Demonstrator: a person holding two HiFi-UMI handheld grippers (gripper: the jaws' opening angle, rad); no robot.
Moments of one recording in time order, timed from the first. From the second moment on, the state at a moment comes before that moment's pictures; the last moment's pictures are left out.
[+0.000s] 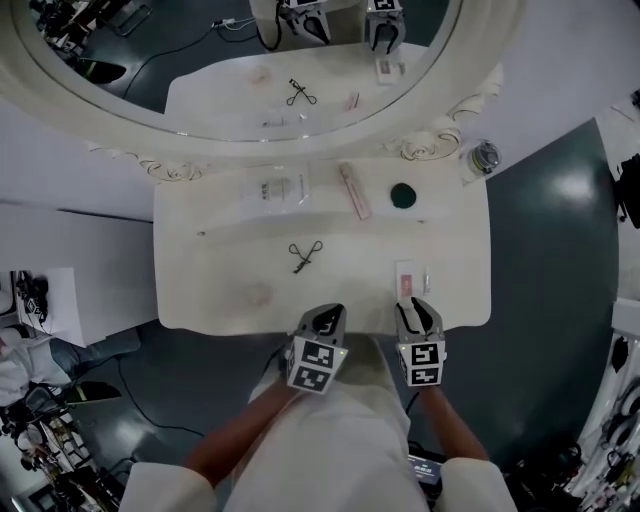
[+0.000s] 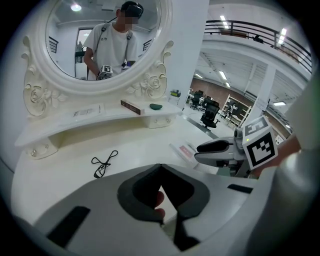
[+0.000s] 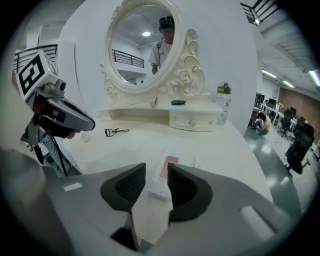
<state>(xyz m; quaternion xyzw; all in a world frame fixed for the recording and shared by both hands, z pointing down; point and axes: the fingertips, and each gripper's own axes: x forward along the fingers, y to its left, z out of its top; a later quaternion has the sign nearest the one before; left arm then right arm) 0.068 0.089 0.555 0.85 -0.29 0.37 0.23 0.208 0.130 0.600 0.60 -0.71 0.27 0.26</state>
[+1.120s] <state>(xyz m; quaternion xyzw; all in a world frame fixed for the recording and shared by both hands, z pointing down) 0.027 0.089 0.537 0.84 -0.34 0.35 0.24 0.142 0.096 0.553 0.55 -0.76 0.23 0.25</state>
